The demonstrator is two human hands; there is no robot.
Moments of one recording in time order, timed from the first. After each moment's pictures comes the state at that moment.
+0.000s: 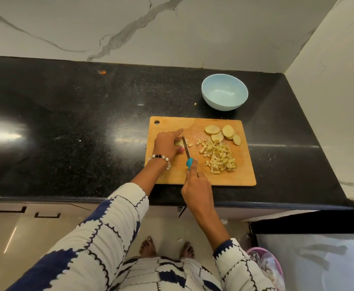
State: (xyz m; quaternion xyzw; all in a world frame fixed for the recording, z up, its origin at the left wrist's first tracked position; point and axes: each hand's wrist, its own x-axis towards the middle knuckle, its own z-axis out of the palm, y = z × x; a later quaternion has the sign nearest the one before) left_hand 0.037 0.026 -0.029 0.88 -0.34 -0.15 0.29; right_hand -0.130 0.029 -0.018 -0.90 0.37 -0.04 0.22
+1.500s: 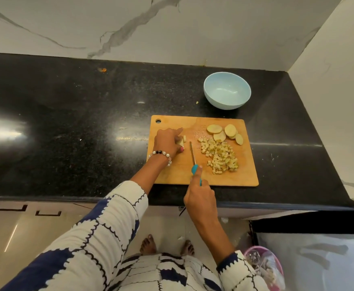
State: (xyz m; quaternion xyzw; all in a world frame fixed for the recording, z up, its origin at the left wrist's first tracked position) left_hand 0.043 0.026 -0.023 0.89 -0.32 -0.17 0.27; right_hand -0.146 0.040 -0.015 -0.90 0.38 0.01 0.20
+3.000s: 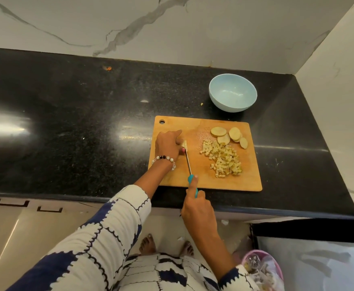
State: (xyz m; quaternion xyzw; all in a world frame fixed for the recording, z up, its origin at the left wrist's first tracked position) left_hand 0.038 0.027 -0.036 0.90 -0.25 -0.12 0.33; right_hand -0.153 0.058 -0.025 -0.94 0.33 0.01 0.09
